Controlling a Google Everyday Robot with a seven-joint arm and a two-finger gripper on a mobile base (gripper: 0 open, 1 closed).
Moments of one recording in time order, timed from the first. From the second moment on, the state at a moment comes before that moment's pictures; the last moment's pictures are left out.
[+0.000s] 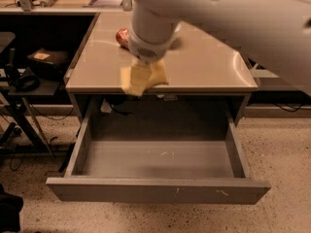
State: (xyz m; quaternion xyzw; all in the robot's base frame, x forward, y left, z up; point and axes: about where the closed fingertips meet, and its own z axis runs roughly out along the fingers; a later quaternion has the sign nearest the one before) arm 0.571 0.020 0.920 -0.63 0.73 -0.07 0.23
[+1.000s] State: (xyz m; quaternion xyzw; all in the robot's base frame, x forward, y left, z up) arm 0.604 0.010 0.957 -0.56 0.78 -0.04 0.26
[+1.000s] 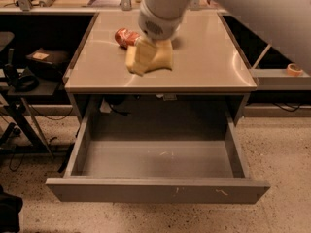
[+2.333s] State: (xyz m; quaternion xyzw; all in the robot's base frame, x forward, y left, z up) arm 0.695 -0.091 0.828 -0.50 0.84 -0.03 0.21
